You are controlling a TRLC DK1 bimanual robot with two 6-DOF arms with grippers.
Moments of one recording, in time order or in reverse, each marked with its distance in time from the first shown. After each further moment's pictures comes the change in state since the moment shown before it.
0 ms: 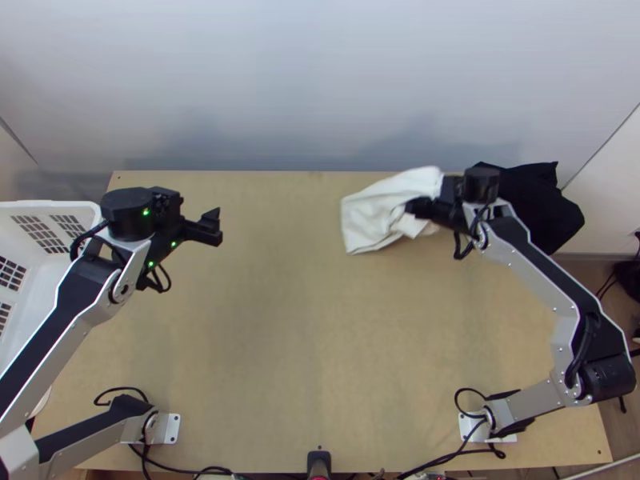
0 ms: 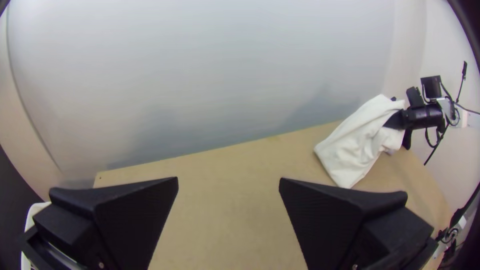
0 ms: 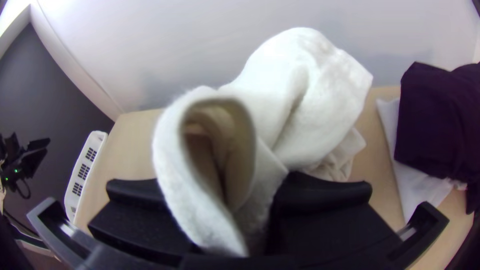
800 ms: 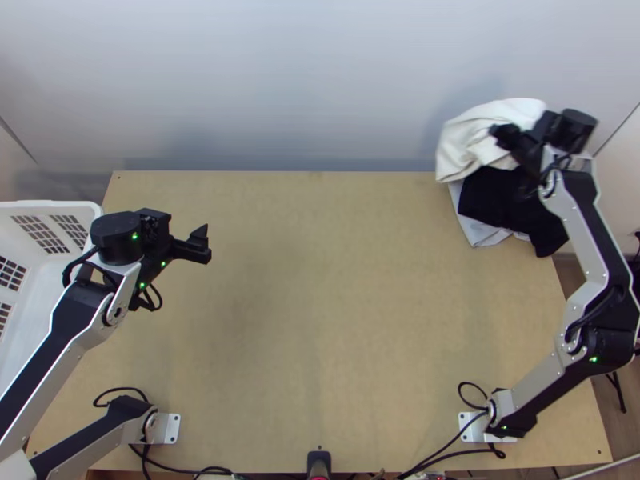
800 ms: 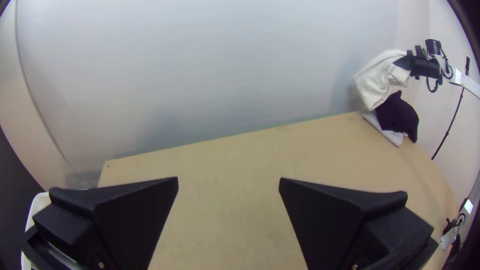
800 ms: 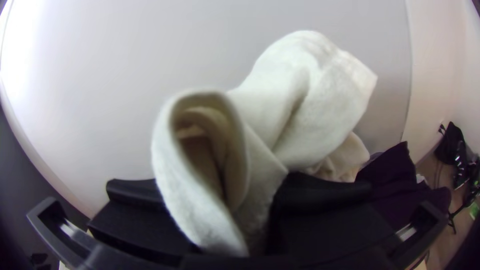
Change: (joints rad) left arm 0.047 -0.114 -0.169 0.053 0.002 0.022; right arm -0.329 0.179 0.450 0.009 0.075 0.094
